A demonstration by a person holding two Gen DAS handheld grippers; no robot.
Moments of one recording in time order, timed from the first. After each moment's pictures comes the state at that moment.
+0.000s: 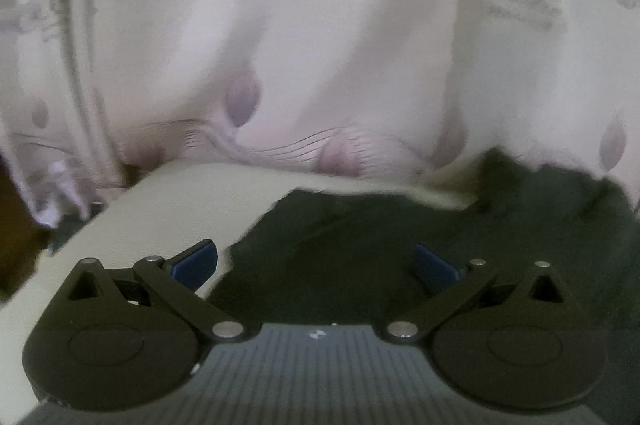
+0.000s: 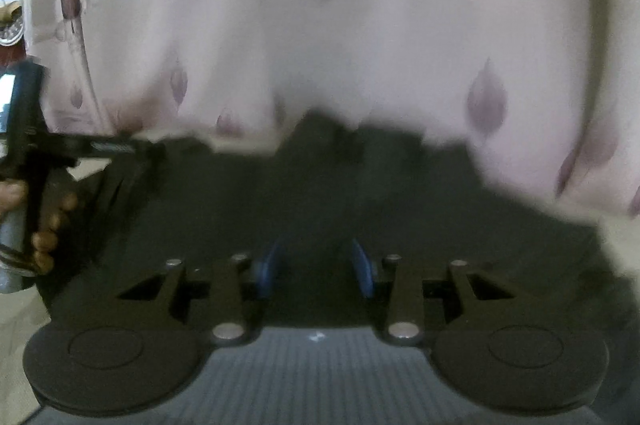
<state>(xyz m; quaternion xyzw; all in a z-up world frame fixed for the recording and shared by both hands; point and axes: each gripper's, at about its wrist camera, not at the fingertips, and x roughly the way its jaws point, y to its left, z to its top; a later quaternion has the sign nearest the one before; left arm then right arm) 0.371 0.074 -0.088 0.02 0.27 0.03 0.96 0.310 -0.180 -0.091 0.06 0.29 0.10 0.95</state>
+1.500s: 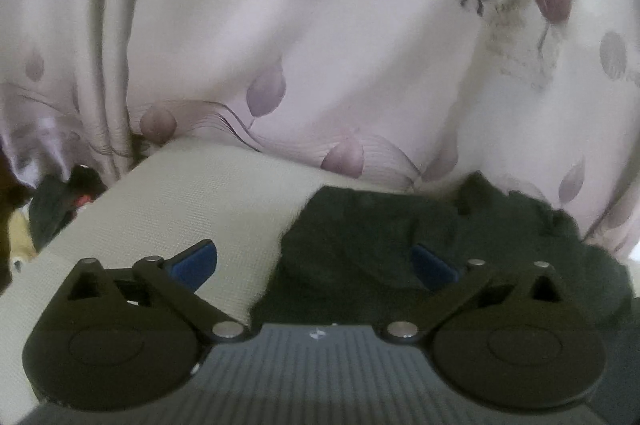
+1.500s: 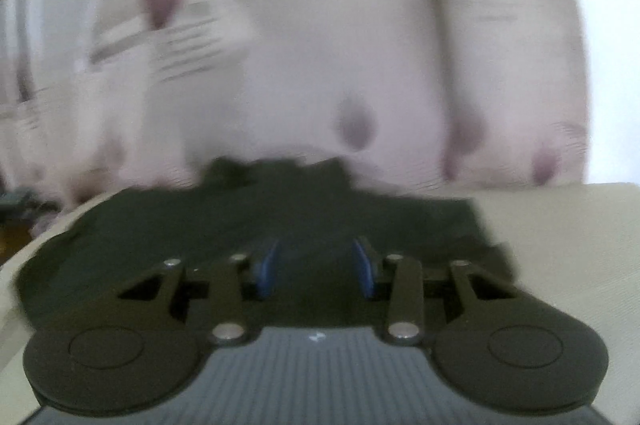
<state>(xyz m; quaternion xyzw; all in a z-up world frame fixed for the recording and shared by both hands) 0.343 0.162 -0.051 -0.08 0.30 -0.05 0.95 0.227 -0.285 -0.076 0.12 0.22 0.03 0.97</state>
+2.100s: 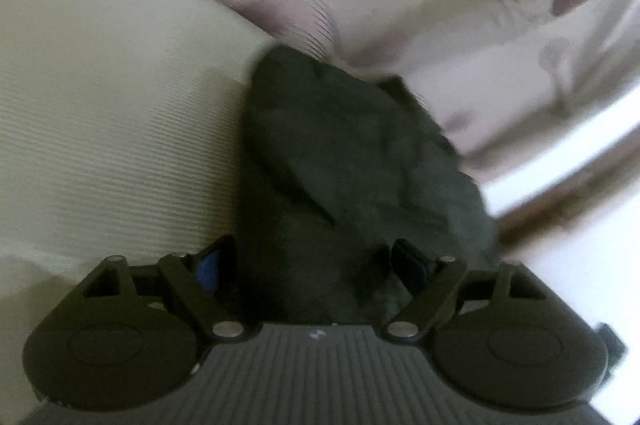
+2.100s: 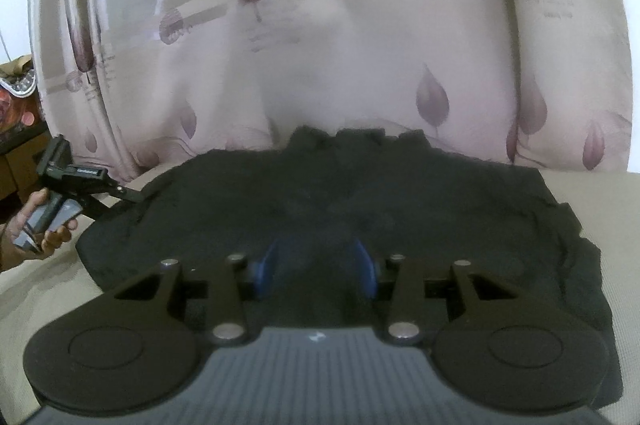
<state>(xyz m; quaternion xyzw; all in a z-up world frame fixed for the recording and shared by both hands) 0.440 0.226 -0.142 -0.25 0.47 -0.33 0.78 0.195 -0.226 -0.071 0.11 0.23 0.09 0.96</state>
